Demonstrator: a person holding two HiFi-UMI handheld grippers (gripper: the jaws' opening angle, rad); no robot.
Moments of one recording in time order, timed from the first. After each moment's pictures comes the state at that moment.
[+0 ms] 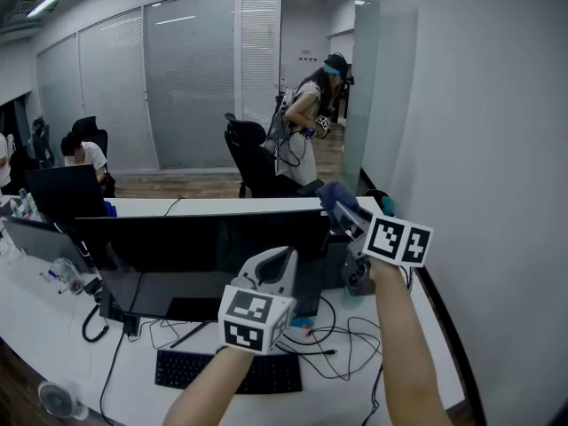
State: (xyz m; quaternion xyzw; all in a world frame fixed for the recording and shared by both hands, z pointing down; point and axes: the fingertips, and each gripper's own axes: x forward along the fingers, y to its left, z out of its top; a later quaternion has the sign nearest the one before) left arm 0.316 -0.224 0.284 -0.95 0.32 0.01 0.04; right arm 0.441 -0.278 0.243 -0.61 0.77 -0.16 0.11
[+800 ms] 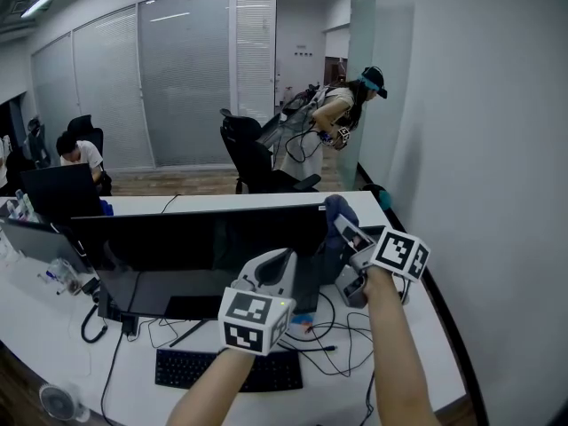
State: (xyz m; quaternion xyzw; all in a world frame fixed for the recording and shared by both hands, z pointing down) left arm 0.318 -0.222 0.300 -0.95 0.32 0.01 0.02; right arm 0.448 -0.267 0.290 -0.55 0.75 -0.27 0.25
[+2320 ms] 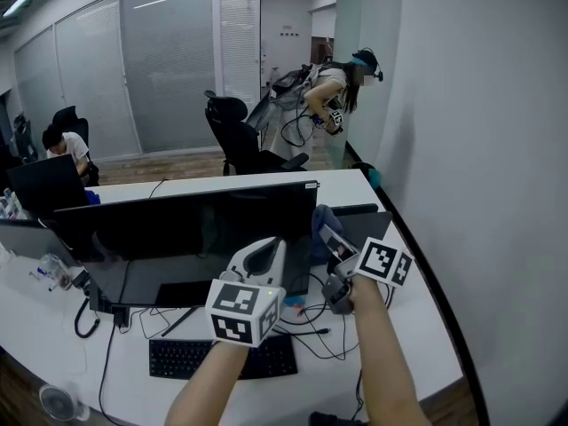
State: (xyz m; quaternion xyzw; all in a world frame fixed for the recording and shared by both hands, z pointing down) left arm 0.321 -0.221 0.318 -0.95 0.31 0.01 -0.01; right arm 0.442 -0.251 0.362 -0.56 0.73 -0.31 0.24
